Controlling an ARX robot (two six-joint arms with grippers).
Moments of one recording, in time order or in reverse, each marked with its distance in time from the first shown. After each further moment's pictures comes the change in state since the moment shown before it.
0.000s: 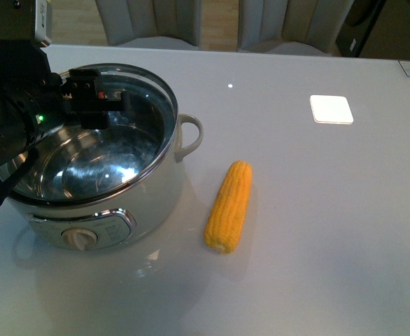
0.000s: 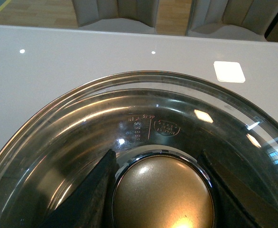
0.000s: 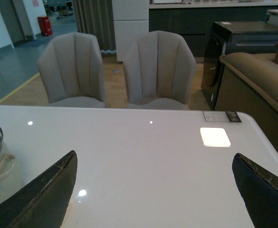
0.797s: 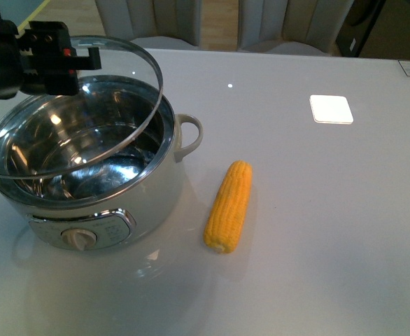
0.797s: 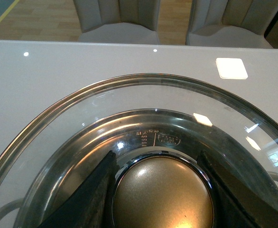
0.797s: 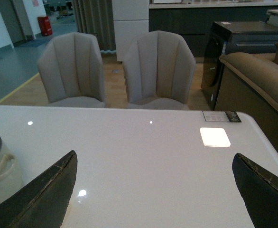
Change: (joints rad) left arm 0.050 -0.221 -0.011 -0.183 0.024 0.050; right arm 0.000 0.000 0.000 0.000 0.000 0.000
